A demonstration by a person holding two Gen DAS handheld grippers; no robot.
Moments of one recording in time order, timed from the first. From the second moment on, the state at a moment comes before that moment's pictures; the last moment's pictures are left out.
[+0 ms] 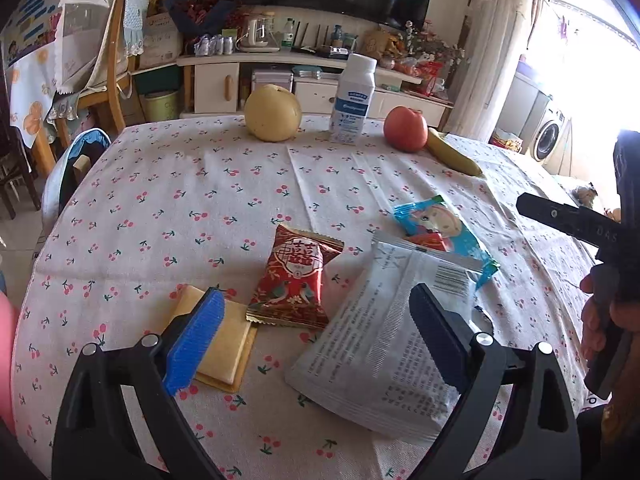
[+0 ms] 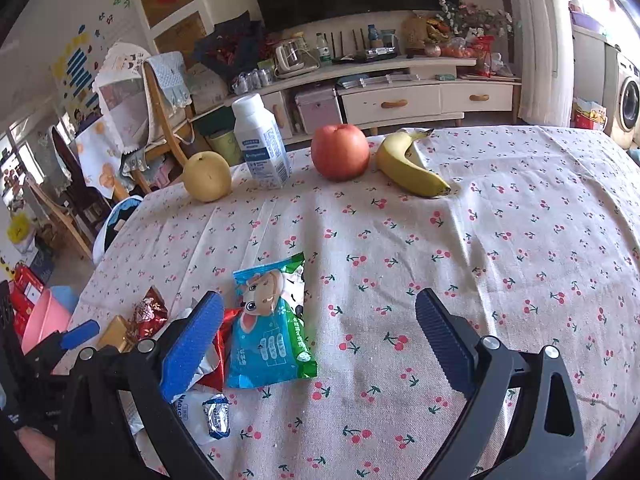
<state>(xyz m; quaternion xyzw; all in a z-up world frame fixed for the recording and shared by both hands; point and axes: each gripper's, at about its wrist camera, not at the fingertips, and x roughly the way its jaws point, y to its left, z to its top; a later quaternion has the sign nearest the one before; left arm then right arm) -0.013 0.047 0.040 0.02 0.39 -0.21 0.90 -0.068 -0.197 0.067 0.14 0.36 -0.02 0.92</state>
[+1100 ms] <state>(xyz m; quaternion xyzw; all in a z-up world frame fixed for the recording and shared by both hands) 0.034 0.025 0.013 0.03 0.42 -0.23 0.88 -0.011 -0.163 0.024 0.08 0.42 0.00 0.90</state>
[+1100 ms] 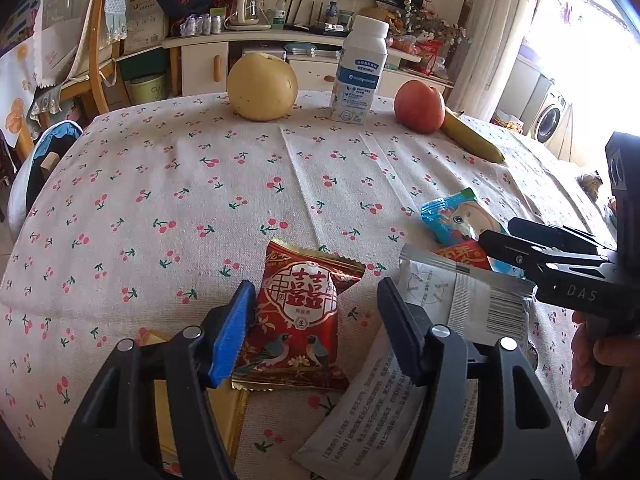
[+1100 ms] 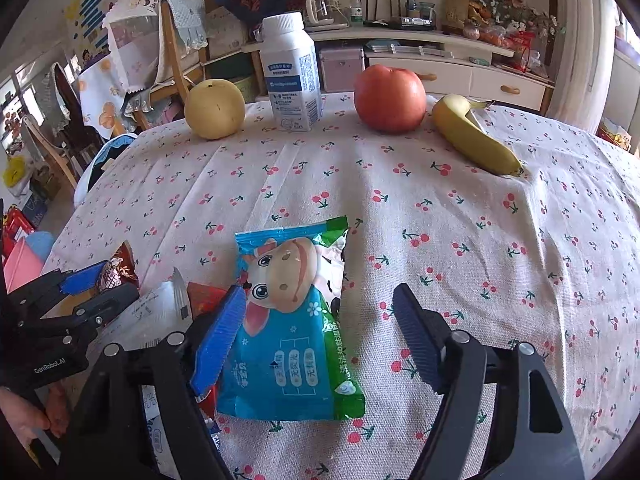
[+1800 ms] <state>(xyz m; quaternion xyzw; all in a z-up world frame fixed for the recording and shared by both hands) 0.039 0.036 0.011 0.01 0.43 -0.19 0.88 0.004 -0.142 0.013 0.04 0.45 0.02 0.89</state>
